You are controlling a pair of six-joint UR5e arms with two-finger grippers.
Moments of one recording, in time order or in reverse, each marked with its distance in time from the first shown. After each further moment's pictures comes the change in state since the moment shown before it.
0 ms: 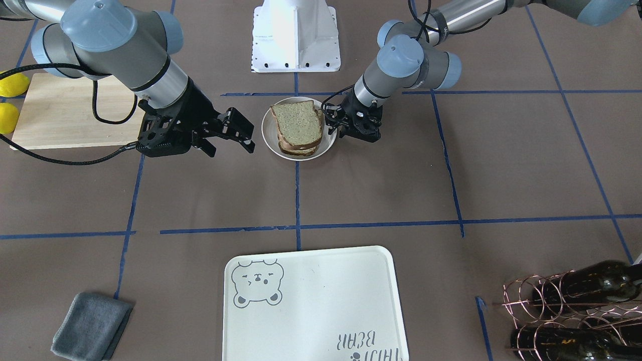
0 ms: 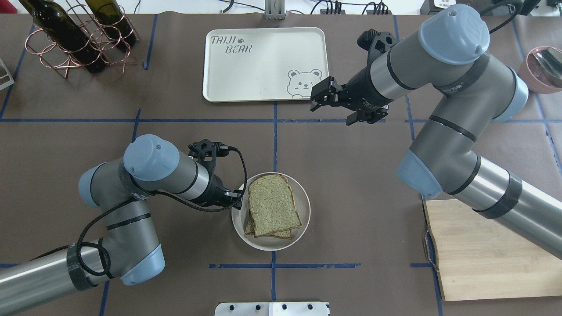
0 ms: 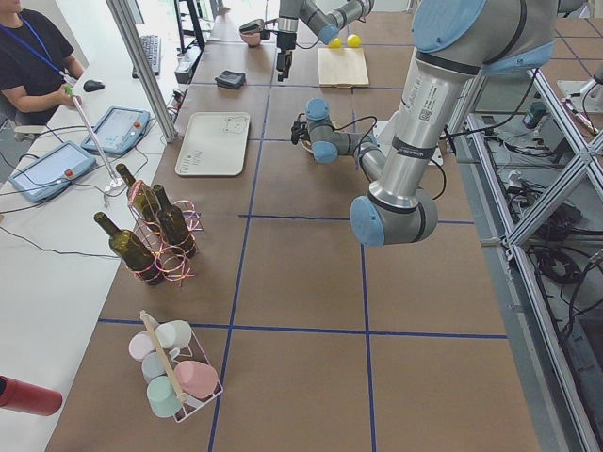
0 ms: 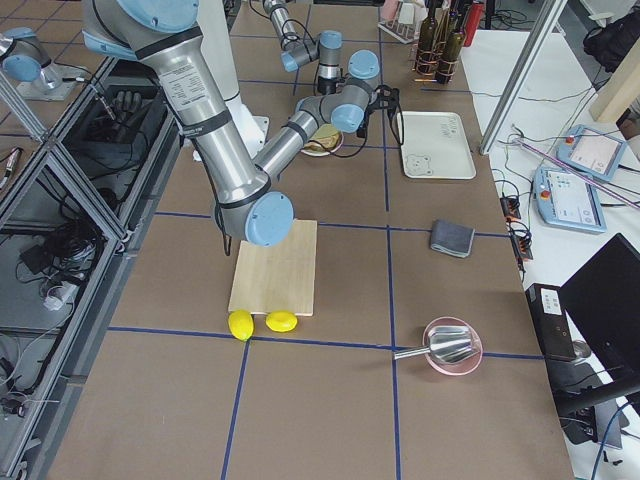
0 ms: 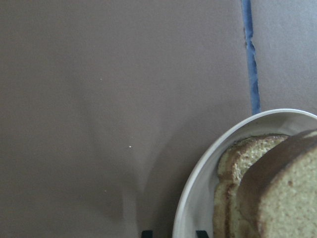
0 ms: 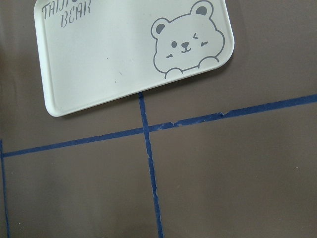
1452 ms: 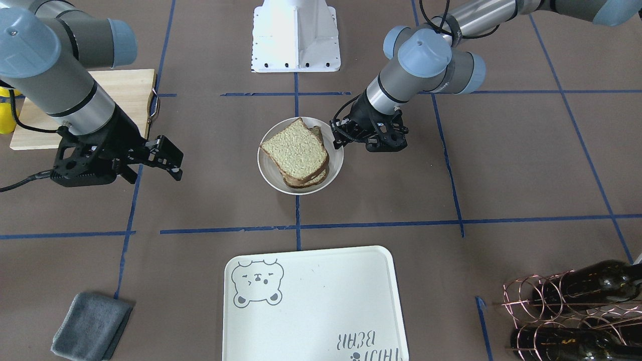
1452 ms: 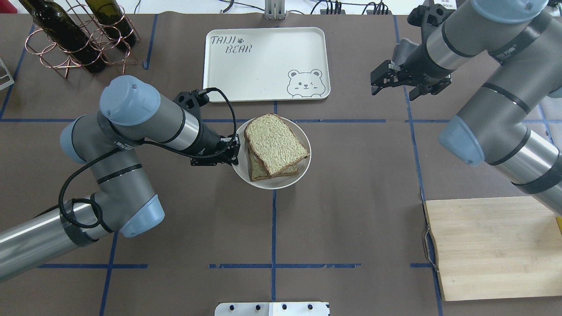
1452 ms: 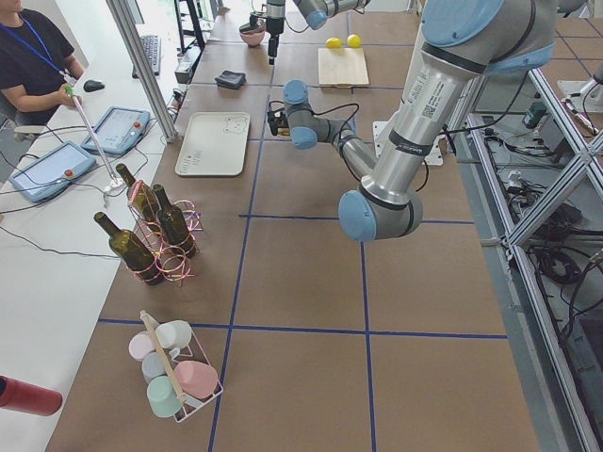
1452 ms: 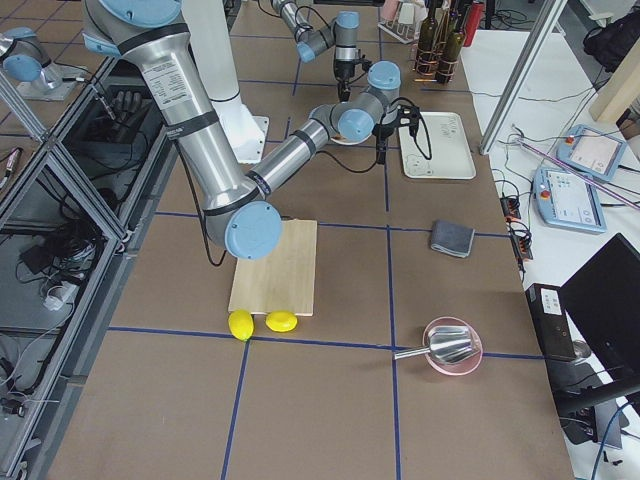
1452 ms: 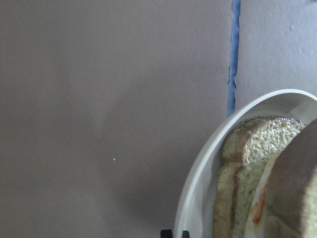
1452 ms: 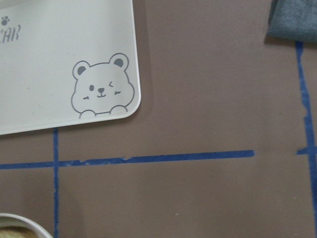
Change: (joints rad) left arm -0.179 -0.095 0.020 0.012 -0.086 -0.388; right arm 0.177 -0.070 0.016 -0.316 0.019 -0.493
